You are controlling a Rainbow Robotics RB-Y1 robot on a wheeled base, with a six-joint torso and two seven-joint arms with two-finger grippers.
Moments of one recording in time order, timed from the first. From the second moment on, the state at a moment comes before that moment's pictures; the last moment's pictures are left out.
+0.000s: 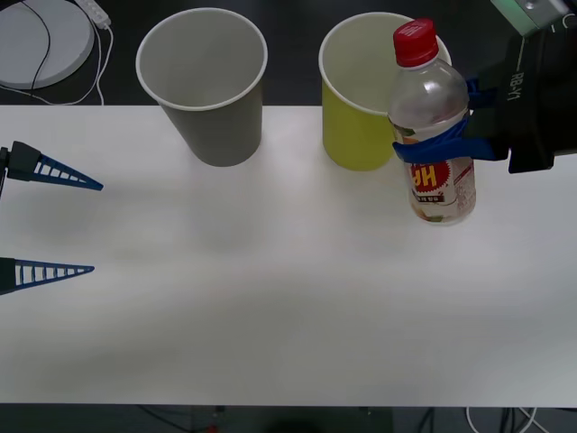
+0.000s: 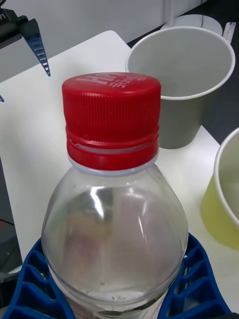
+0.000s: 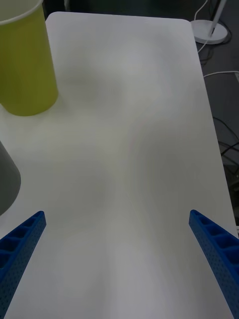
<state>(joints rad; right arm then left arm) -0.53 -1.07 -0.09 -2.27 1.51 -1.32 -1.35 -0.09 1.03 0.26 -1.74 -1.22 -1.50 0.10</state>
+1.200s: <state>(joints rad) -1.43 -0.94 0.53 -1.65 1.55 -1.50 -1.41 -0.09 1.03 0.26 -1.74 -1.22 -1.50 0.10</state>
